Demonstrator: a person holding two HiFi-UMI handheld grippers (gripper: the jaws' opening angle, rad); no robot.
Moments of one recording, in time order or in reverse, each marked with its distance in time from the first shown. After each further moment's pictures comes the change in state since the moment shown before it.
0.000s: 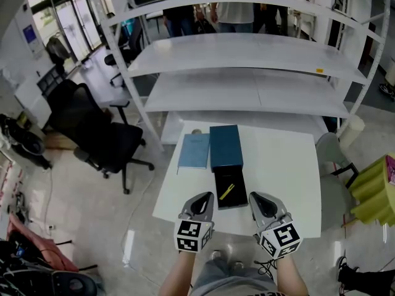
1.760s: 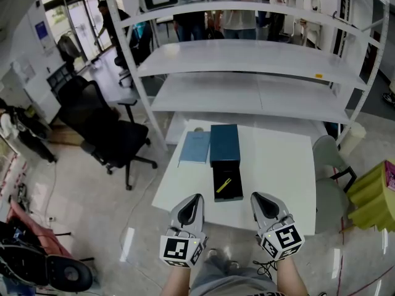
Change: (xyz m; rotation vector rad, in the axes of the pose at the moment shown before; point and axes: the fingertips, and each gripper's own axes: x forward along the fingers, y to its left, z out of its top) left arm -0.103 -0.043 0.062 0.029 -0.328 0.125; right arm -0.056 0.011 0.014 -0.025 -0.060 0.035
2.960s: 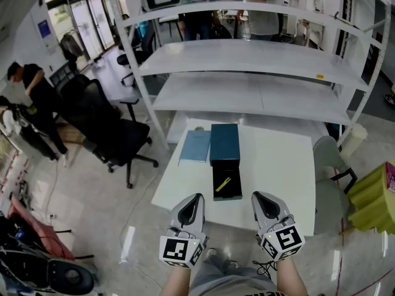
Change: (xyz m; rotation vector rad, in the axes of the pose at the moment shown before) left arm -0.004 -0.010 0.005 -0.004 -0.031 0.004; right arm -0.008 -0.003 0.004 -0.013 -0.022 -0.001
